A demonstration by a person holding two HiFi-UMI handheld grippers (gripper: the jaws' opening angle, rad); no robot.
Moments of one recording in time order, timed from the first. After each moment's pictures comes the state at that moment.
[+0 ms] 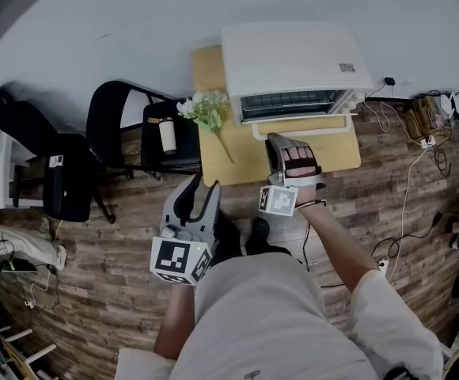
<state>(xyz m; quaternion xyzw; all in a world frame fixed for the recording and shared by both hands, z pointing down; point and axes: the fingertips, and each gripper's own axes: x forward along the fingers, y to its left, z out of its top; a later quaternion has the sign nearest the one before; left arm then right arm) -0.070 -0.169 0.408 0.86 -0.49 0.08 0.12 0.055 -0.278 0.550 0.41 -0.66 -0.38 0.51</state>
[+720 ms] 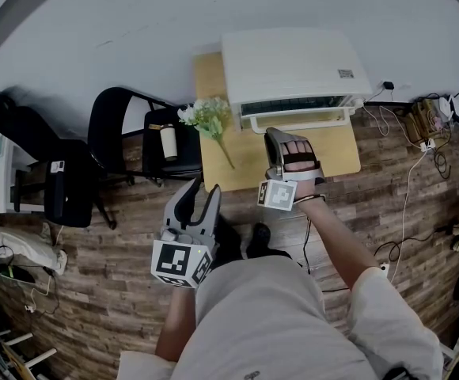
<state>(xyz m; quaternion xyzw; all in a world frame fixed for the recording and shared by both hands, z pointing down) -0.073 -0.172 0.403 0.86 -0.49 0.08 0.11 0.054 -0.305 0.533 0.42 -0.65 -0.39 0.50</state>
